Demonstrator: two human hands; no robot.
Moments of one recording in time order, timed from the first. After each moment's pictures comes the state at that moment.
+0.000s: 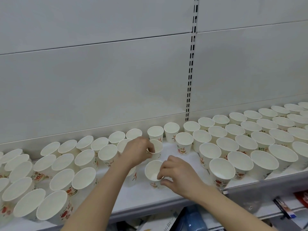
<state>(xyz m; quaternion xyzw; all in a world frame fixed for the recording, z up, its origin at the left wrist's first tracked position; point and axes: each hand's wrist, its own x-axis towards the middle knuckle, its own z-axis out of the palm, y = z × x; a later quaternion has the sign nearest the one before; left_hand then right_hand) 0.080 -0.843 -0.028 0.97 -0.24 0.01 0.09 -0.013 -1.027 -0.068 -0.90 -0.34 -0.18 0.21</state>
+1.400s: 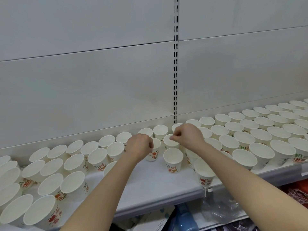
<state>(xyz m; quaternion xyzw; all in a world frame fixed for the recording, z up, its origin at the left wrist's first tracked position) 0.090 -0.896 -0.025 0.98 -0.18 0.06 0.06 0.062 -1.104 -0.001 -0.97 -0.02 -0.10 0.23</state>
